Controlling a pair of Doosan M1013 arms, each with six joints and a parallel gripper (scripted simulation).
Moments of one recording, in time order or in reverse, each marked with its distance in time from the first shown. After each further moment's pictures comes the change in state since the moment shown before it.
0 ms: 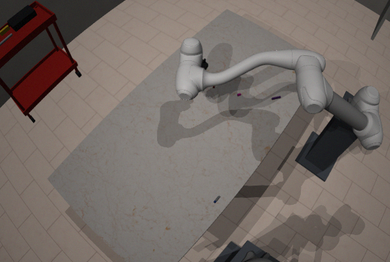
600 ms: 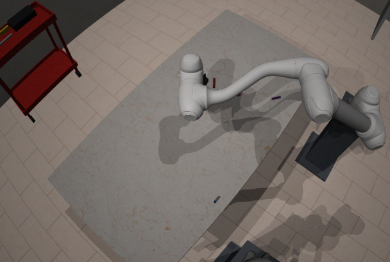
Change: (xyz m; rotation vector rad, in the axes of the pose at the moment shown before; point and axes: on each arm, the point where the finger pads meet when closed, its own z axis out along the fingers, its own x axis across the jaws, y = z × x) left arm 0.000 0.000 0.000 0.000 0.000 0.000; right arm 0.076 0.064 -0.001 0.000 0.000 -0.037
